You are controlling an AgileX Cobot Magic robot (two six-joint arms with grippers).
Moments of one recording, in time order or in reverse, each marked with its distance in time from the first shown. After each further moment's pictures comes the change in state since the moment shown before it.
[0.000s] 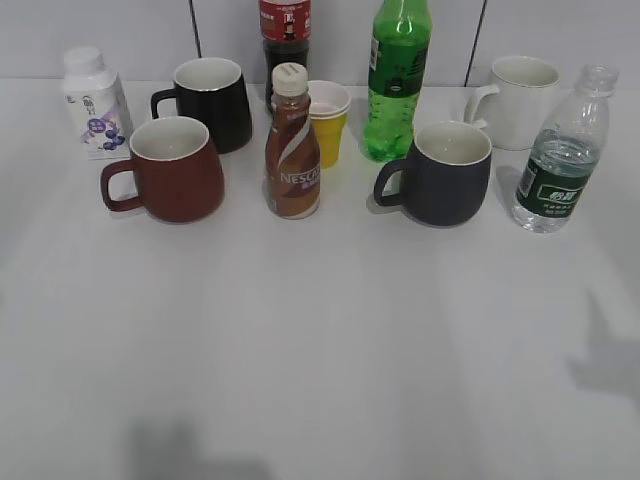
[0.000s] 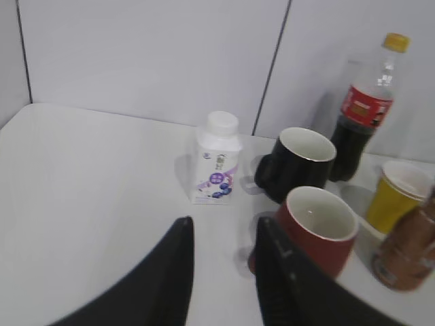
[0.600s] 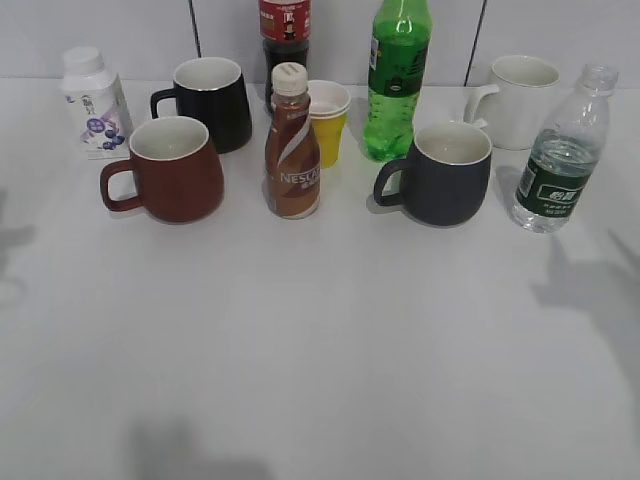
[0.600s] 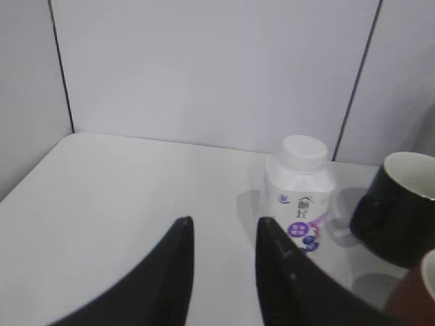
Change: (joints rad) left arm 0.000 0.605 0.002 0.079 -0.636 0.000; right arm 0.021 0.440 0.043 -0.007 -0.474 0.000
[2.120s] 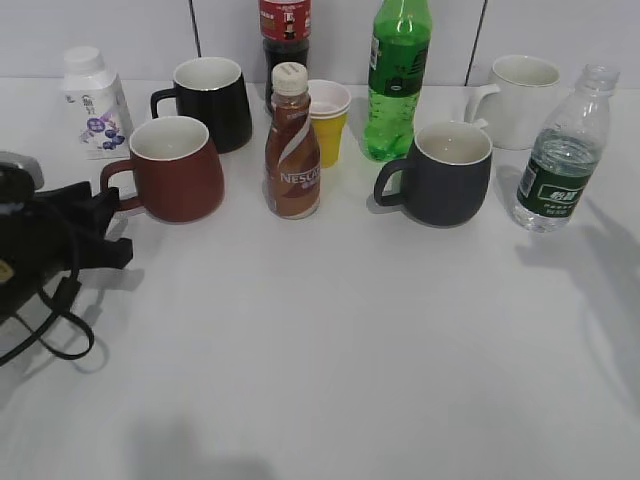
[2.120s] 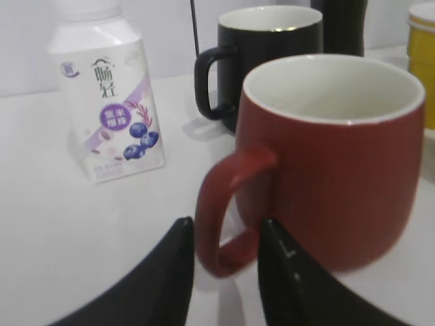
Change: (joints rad) left arm -0.303 0.655 0.119 0.075 -0.765 0.000; right arm 0.000 0.430 0.000 0.000 -0.406 -0.001
